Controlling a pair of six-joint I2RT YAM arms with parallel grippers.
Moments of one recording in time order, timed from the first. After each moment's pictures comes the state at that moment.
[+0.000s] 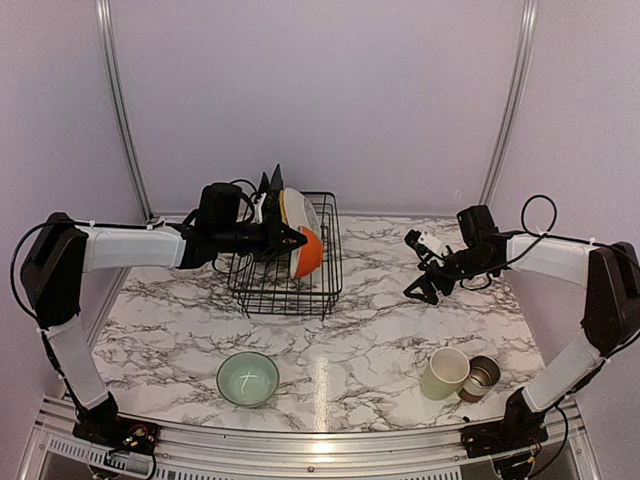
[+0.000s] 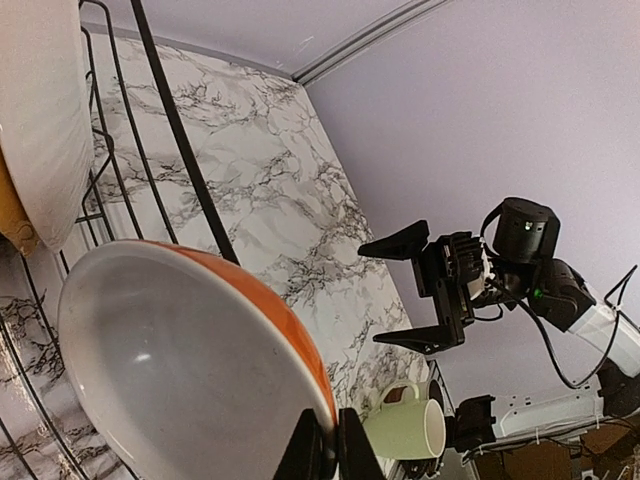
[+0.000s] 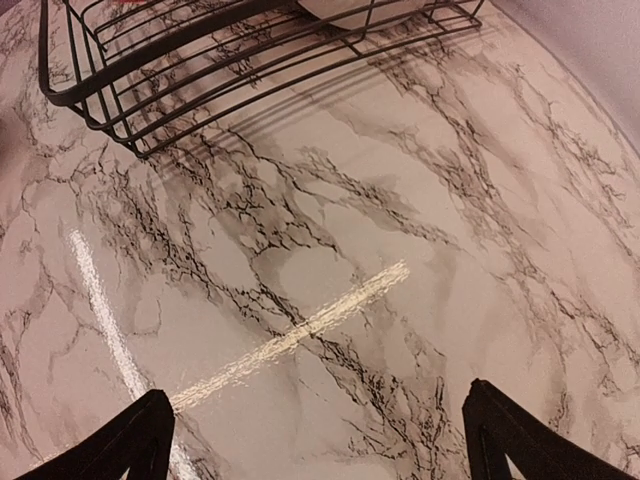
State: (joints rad) left arm -0.62 1.78 1.21 0.24 0.55 -0.80; right arm 0.24 1.53 0.98 -0.40 -0.52 -0.60
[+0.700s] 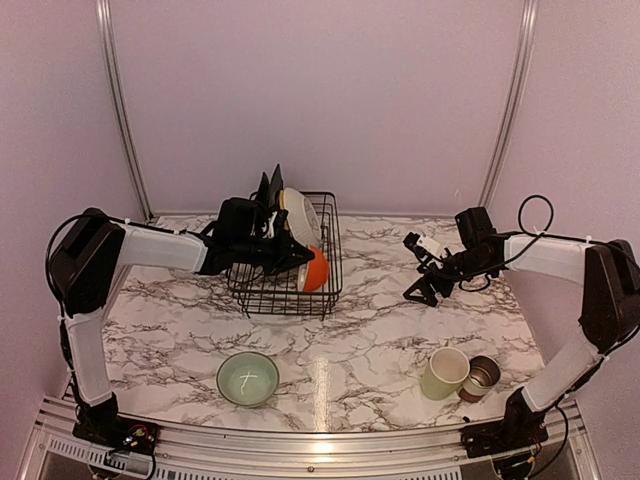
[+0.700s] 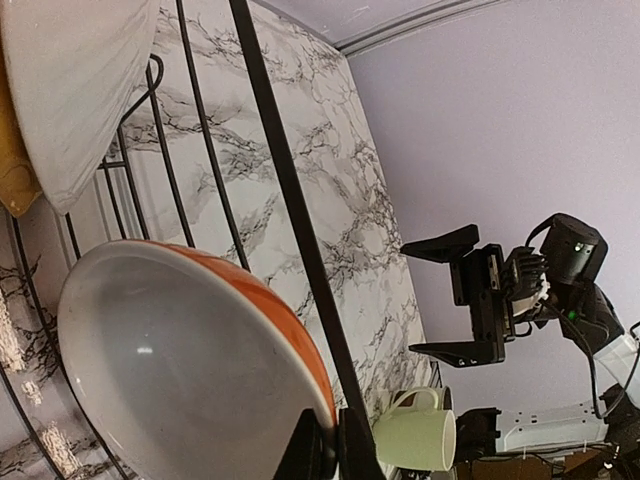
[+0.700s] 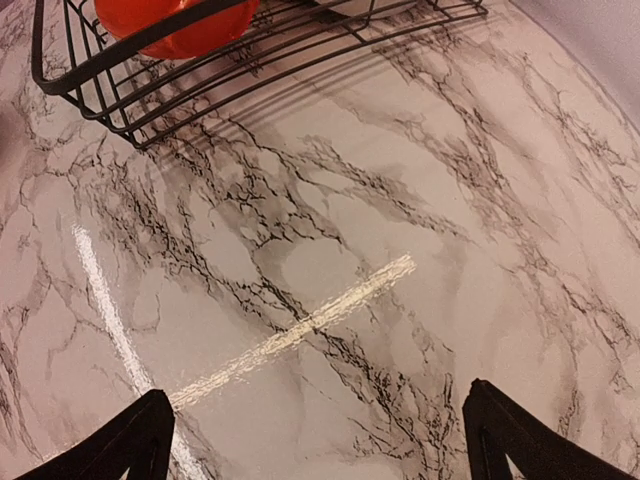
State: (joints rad) left arm -0.62 1.96 1.27 0.28 0.58 -0.90; right arm 0.24 1.55 0.98 -0.40 -0.52 -0.60
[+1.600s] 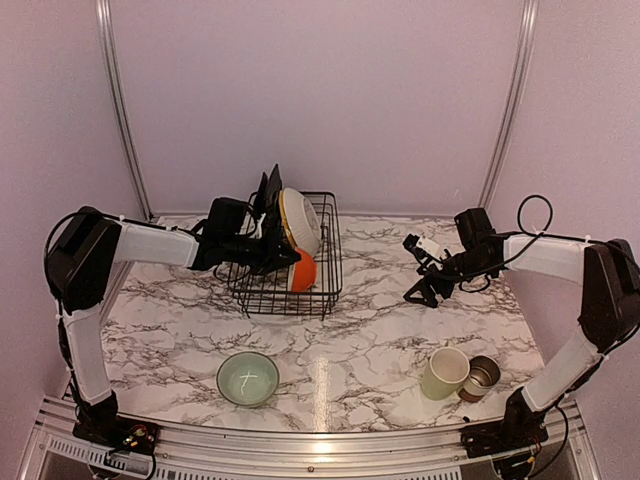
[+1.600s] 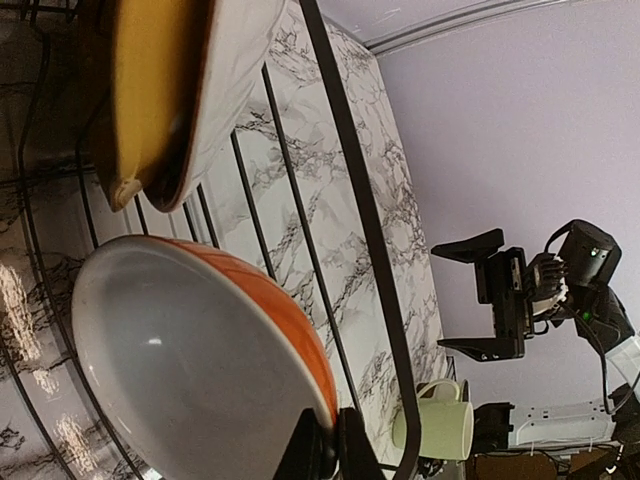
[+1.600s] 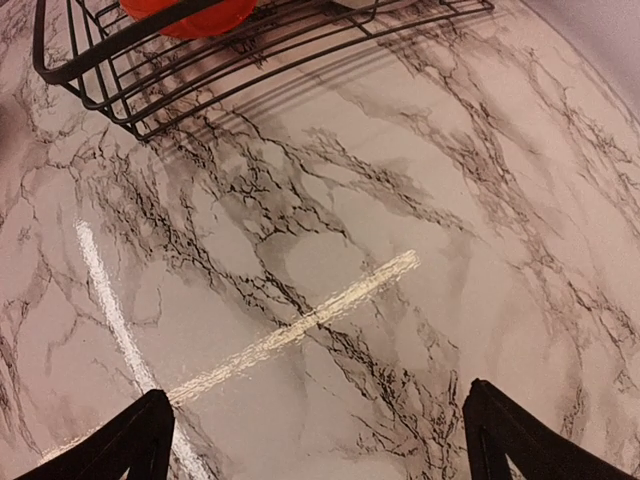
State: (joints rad) left arm -0.55 1.98 1.27 0.22 0.63 -0.86; right arm 0.24 1.55 0.98 -0.42 -0.52 -0.61
